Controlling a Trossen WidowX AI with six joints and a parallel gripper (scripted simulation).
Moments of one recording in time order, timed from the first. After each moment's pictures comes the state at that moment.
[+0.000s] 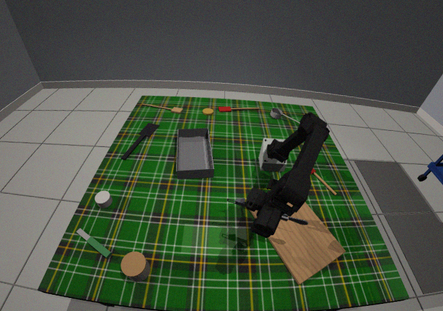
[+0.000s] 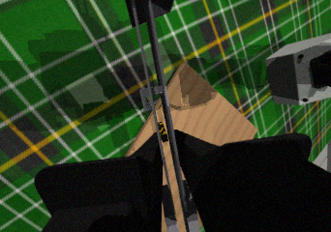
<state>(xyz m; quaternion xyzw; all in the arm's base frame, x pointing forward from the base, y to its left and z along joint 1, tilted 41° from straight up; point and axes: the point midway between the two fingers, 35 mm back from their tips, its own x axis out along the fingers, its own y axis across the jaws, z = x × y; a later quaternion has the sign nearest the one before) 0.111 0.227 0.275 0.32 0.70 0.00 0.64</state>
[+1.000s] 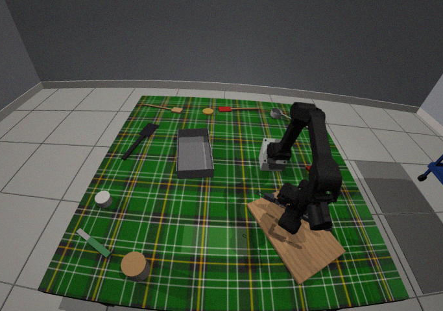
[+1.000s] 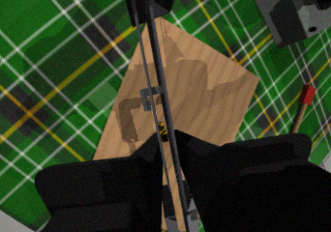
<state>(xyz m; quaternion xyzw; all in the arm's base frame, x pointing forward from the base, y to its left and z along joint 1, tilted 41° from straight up) 0.024 0.226 0.293 0.42 0.67 -0.04 0.61</state>
